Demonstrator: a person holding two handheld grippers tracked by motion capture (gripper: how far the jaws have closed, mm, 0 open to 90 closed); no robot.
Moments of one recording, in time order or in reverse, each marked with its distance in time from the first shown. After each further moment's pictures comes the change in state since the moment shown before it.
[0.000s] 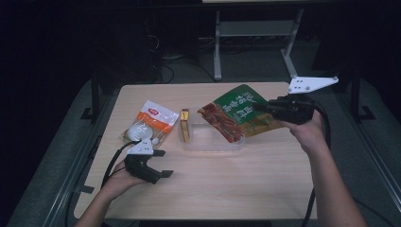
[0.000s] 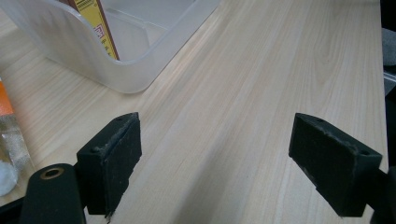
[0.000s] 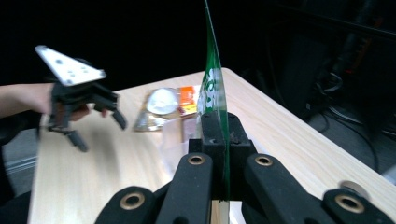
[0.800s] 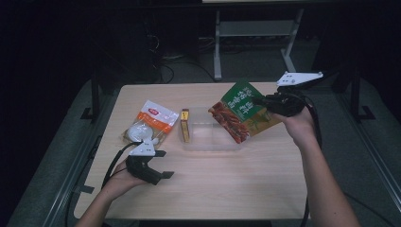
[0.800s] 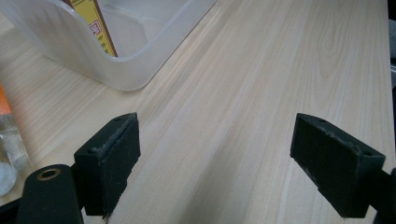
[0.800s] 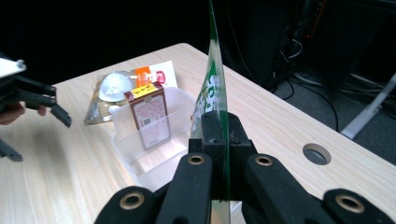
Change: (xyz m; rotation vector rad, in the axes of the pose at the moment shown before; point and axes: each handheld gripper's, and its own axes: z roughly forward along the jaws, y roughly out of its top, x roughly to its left) left arm -0.003 -0.001 0.004 0.018 0.006 0.012; right arm -0.024 -0.008 0.027 0.099 -0.164 0.089
